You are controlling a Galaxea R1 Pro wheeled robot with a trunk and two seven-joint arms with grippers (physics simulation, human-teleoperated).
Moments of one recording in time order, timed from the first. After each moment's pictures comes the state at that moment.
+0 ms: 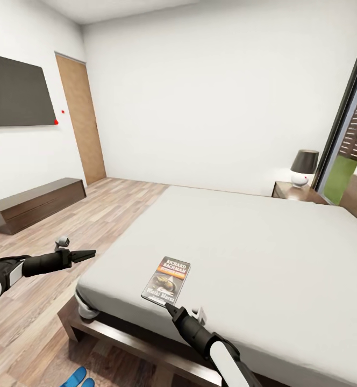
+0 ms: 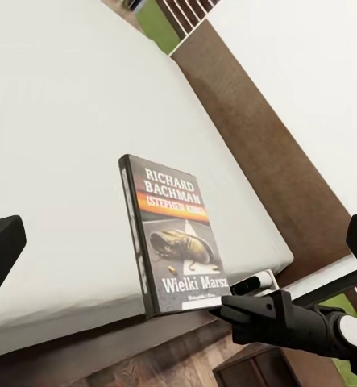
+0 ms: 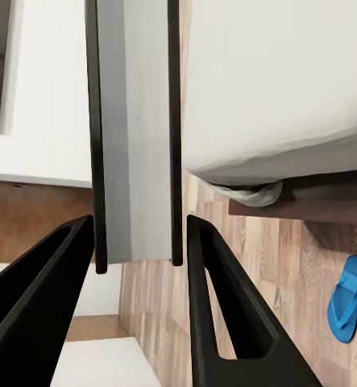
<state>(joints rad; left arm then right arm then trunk) -1.12 0.47 1.05 -0.01 -0.94 0.35 -1.54 -0.32 0.17 0.28 -0.87 -1.07 0.31 0.25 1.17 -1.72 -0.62</state>
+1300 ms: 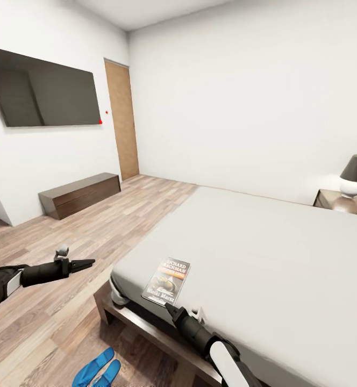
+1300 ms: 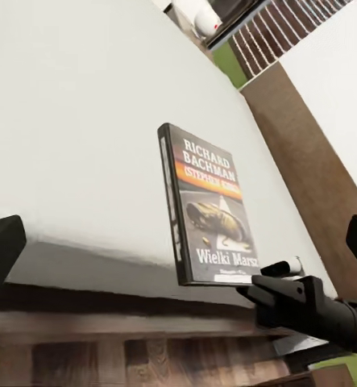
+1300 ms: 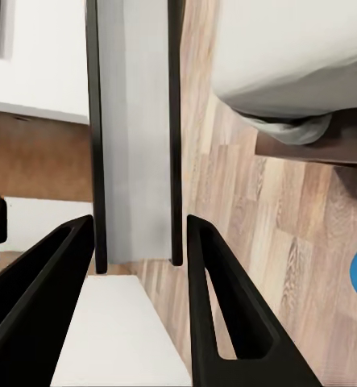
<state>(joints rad) -1.07 0.48 1.05 -0.01 -0.94 0.36 -1.48 -0.32 0.17 0.28 -0.87 -1.06 0.31 0.25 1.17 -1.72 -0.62</state>
